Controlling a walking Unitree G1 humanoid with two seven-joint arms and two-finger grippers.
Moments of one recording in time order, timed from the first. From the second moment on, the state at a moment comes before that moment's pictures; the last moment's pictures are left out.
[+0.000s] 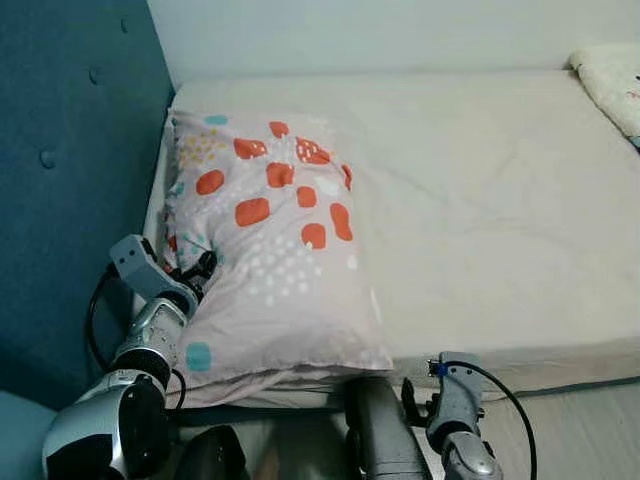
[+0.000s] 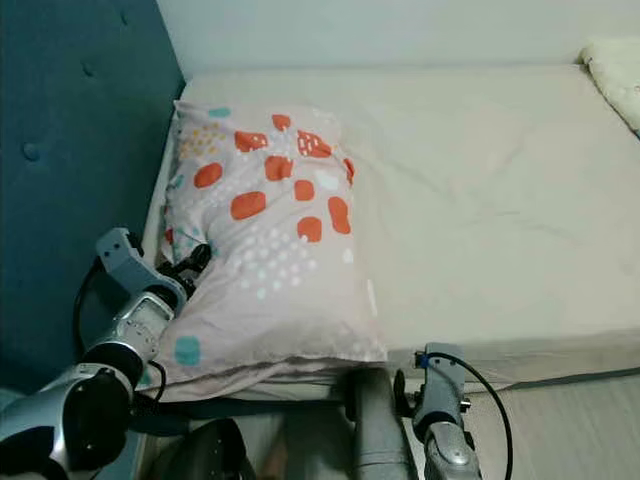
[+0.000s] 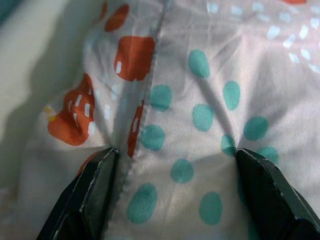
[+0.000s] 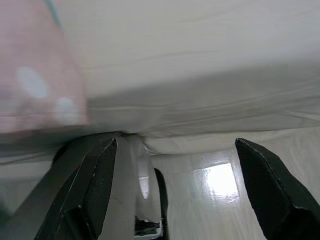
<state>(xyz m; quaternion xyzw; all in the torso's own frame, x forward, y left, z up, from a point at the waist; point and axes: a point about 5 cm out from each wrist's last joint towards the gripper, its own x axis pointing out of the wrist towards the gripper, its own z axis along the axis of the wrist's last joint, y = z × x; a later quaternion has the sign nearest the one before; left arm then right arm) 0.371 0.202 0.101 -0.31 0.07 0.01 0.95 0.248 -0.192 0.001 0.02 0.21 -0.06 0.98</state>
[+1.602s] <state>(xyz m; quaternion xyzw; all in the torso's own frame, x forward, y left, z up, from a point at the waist) 0.393 0.241 0.169 0.00 0.02 0.16 0.99 0.267 -0.190 0.022 0.03 0.19 -0.06 0.98</state>
